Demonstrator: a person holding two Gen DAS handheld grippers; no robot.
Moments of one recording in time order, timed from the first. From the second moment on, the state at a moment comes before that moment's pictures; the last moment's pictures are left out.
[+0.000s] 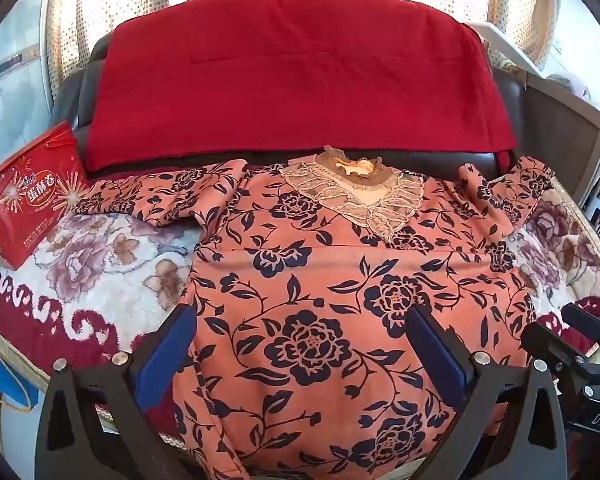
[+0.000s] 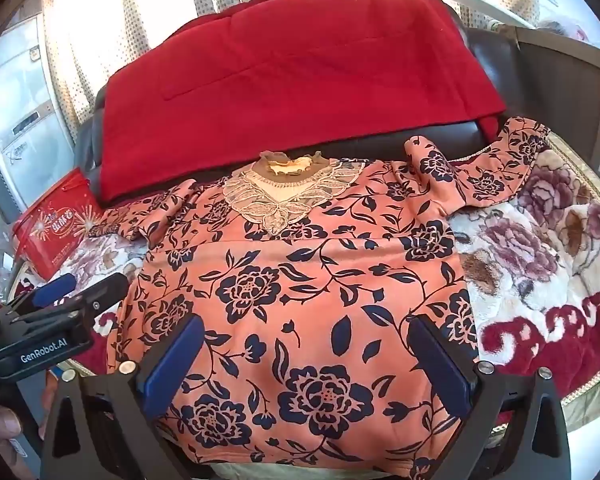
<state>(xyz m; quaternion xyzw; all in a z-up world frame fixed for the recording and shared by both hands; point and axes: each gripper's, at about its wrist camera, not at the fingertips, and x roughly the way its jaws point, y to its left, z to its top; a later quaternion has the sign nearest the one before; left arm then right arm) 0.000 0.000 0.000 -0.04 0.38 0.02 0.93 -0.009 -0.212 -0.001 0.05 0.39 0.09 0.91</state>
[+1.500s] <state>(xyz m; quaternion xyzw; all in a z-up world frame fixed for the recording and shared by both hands) 0.014 -0.021 -0.033 0.02 0.41 0.02 0.91 0.013 -0.243 -0.025 0.09 0.40 0.08 0.91</state>
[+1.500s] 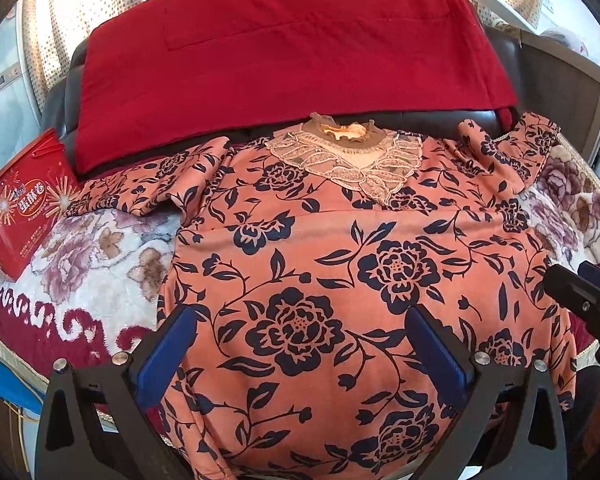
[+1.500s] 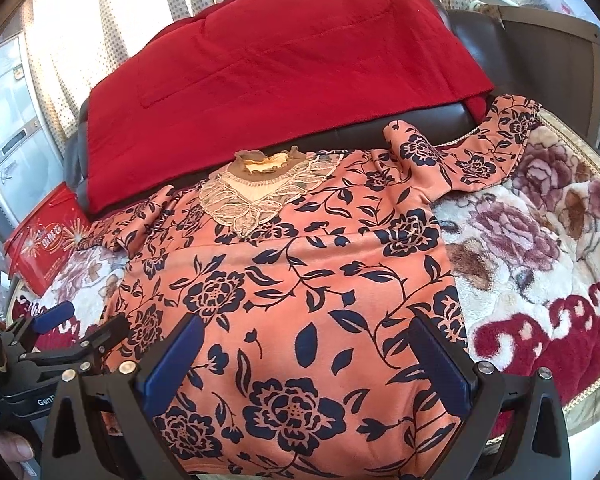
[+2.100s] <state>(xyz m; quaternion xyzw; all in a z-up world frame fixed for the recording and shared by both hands) 0.053 -0.031 -0.064 0.04 0.43 0.01 0.90 0.063 -0.274 -0.047 0.10 0.40 0.08 0.90</state>
